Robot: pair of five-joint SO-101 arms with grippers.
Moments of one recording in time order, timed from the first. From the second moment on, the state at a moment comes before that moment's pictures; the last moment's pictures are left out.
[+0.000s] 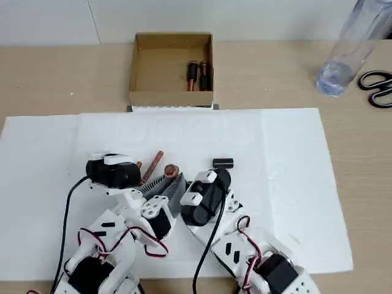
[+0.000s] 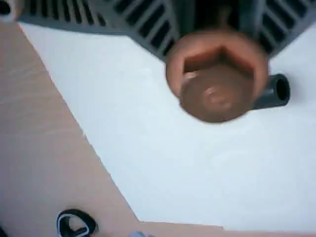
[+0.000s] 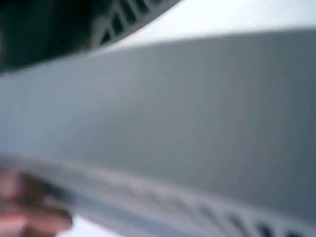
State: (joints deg) left arm 30.7 -103.3 81.4 54.2 35.0; right arm -44.9 -103.3 86.3 46.9 4.5
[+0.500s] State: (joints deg) left arm 30.9 -103.7 81.0 57.6 31.4; right arm -45.0 -103.1 86.4 46.9 5.7
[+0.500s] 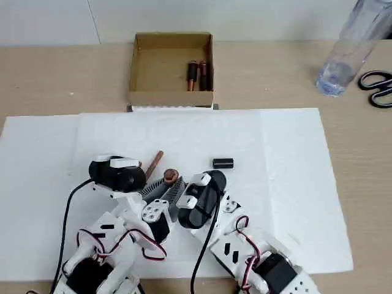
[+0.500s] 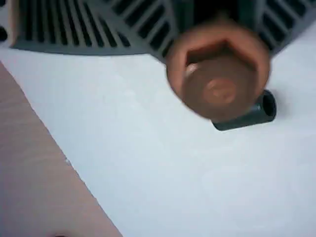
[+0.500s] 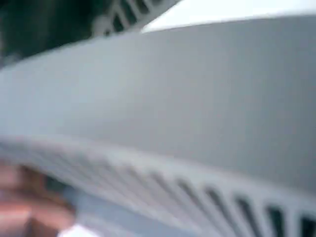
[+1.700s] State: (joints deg) left arm 23.0 -103.5 76.0 59.2 28.4; right arm -39.4 -103.2 87.3 46.9 5.8
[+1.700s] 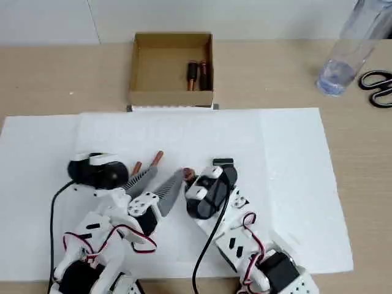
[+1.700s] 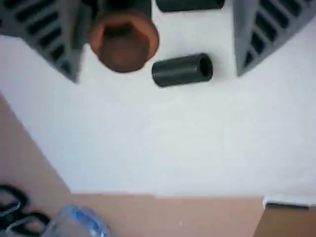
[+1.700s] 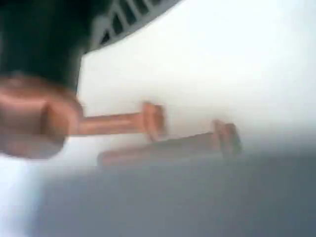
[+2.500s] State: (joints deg) left arm 5.4 -103.5 92.4 58.5 12.9; right arm -24.5 -103.2 92.6 46.9 -2.0
